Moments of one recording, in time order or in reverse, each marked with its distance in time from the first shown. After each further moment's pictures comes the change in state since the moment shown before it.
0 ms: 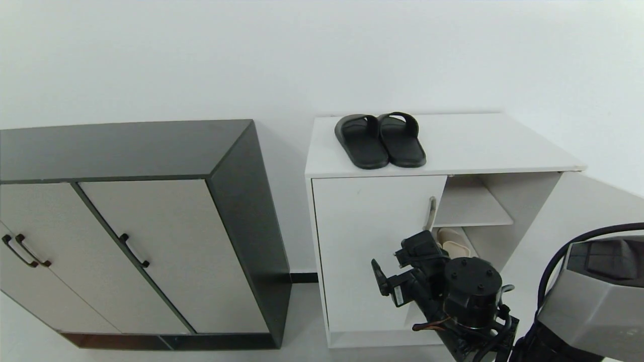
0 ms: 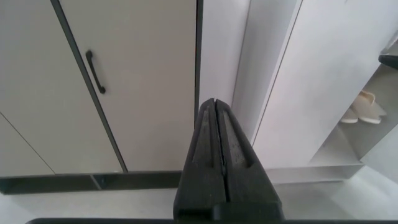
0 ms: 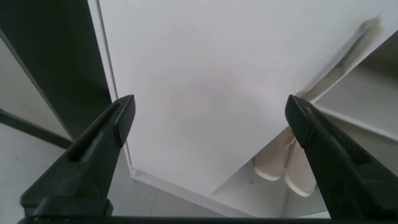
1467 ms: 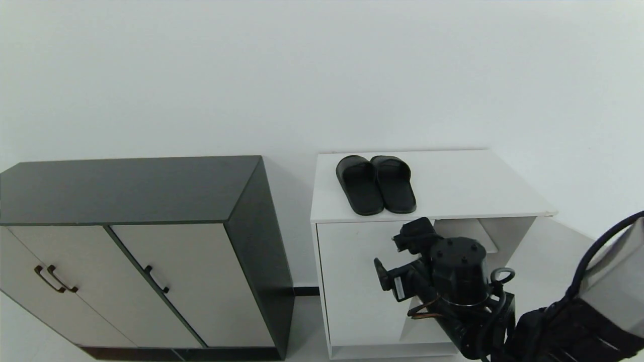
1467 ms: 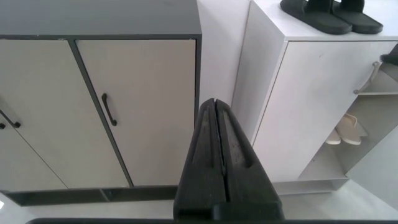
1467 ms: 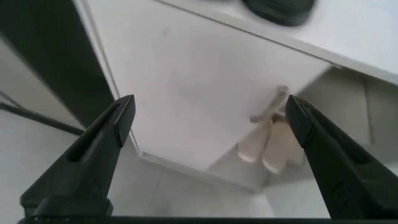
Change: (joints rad) left arm 0.000 0.000 0.000 0.000 0.000 0.001; right arm 0.008 -0.130 -0.126 0.436 -0.054 0.132
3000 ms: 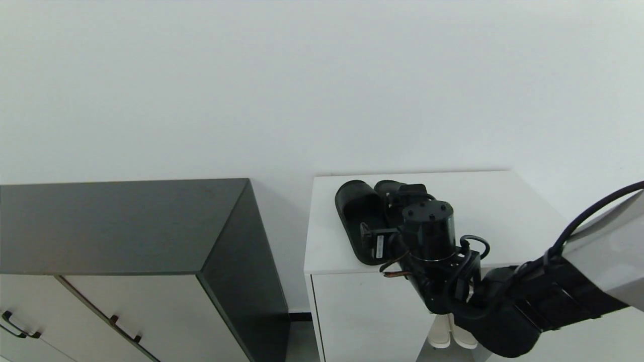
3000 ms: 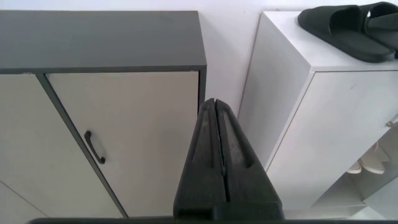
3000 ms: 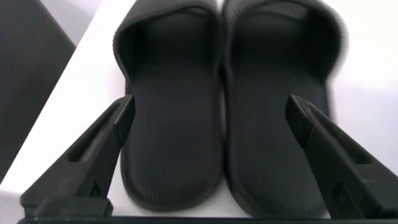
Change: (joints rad) left arm 0.000 0.000 0.000 0.000 0.000 0.002; right arm -0.017 0.054 -0.289 0.184 -0.039 0.234
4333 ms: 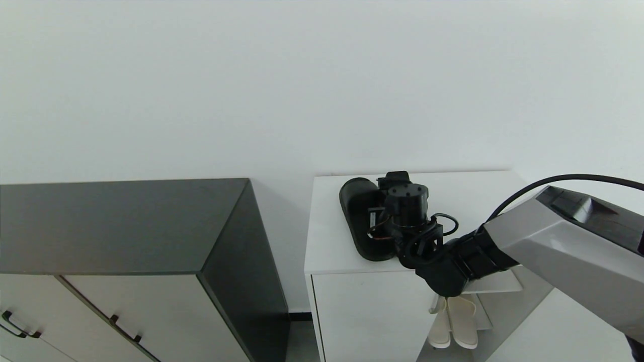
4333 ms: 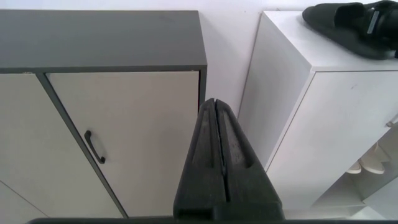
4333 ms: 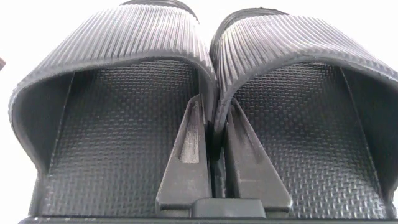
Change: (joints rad) left arm 0.000 0.000 0.000 0.000 0.000 -0.001; right arm -0.136 0.245 -0.341 0.030 0.046 -0.103
